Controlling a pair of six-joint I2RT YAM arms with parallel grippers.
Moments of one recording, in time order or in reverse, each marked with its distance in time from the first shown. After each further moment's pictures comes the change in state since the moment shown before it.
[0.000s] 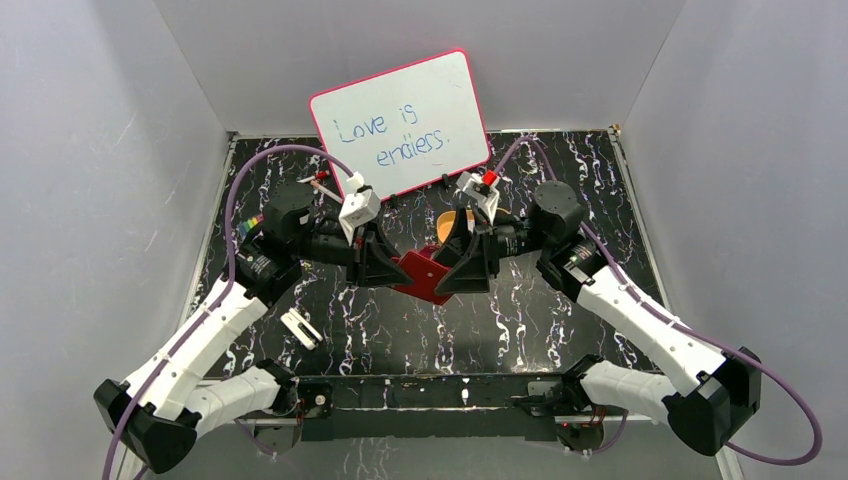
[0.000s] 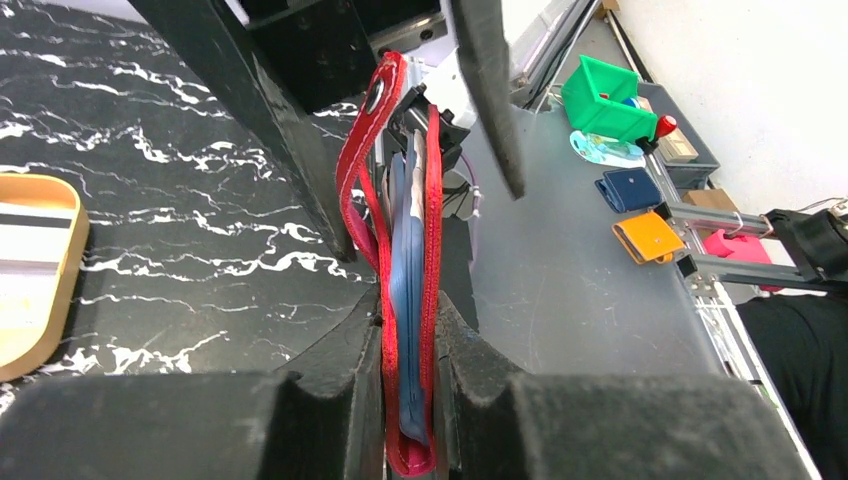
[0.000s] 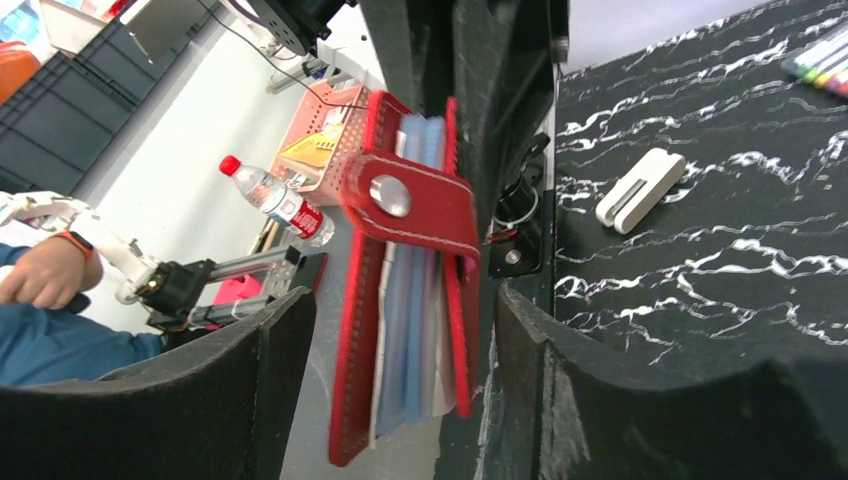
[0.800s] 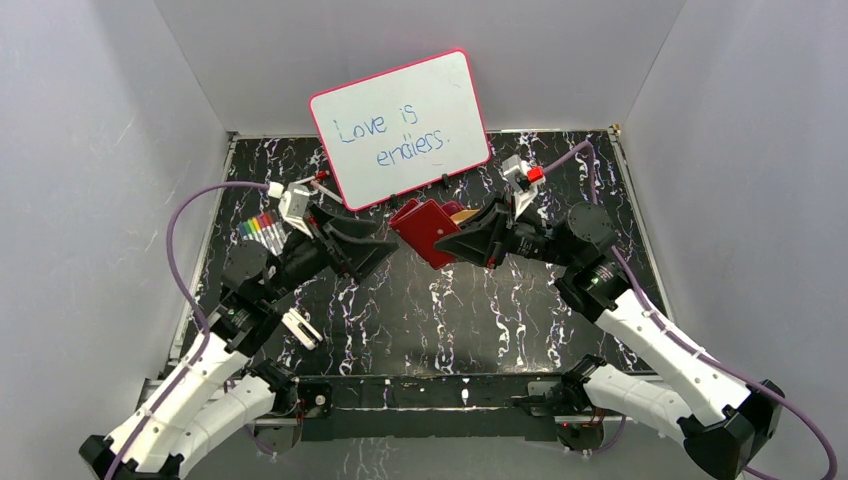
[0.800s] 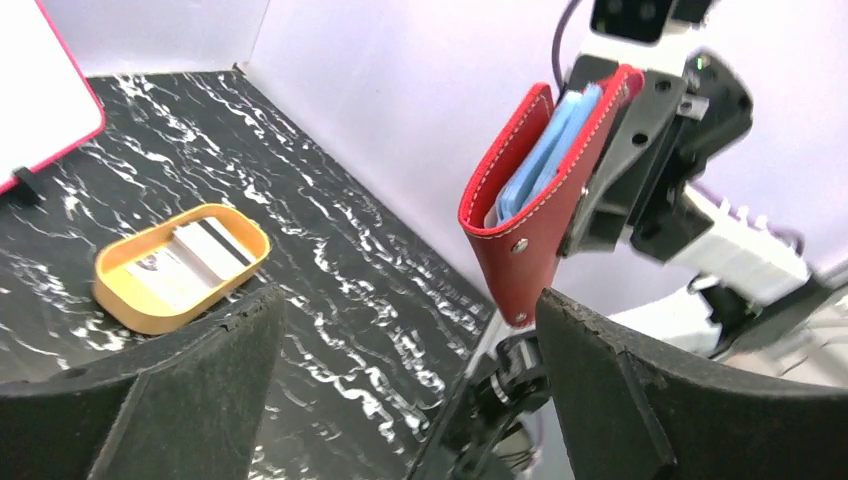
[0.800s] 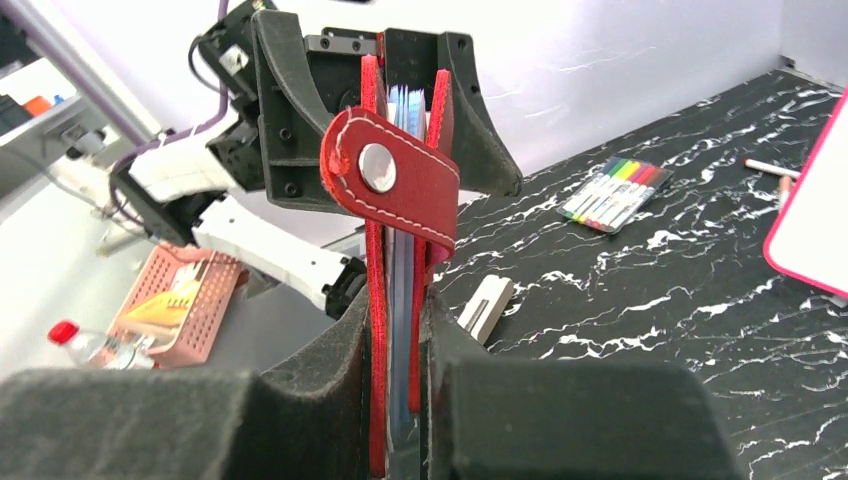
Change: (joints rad) left arm -0.005 -0.328 -0.288 0.340 -0.703 -0.462; right arm 0.023 -0.159 -0.052 0.062 0.430 -0.049
